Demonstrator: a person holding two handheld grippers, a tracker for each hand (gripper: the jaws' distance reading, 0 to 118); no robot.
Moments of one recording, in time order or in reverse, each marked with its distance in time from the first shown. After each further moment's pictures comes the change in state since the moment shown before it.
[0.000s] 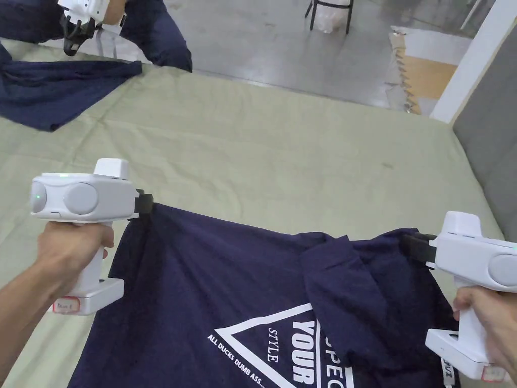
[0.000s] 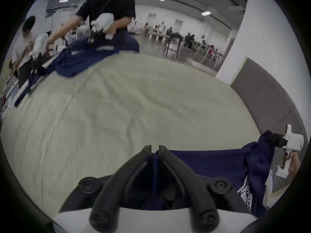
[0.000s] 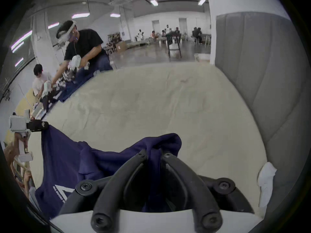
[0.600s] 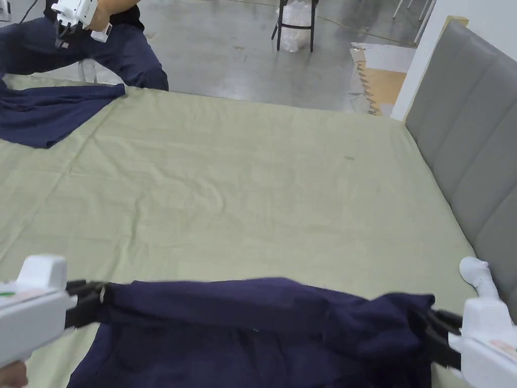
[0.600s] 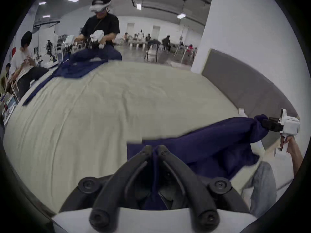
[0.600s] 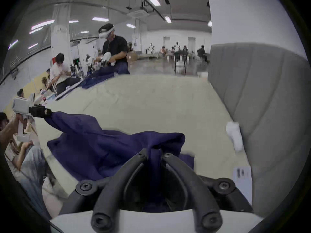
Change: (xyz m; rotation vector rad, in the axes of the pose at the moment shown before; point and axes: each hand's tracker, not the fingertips) left arm -0.005 -0.190 0.196 -0.047 -0.121 -0.110; right arm -0.022 -0.201 0.208 0.020 -0.006 0.132
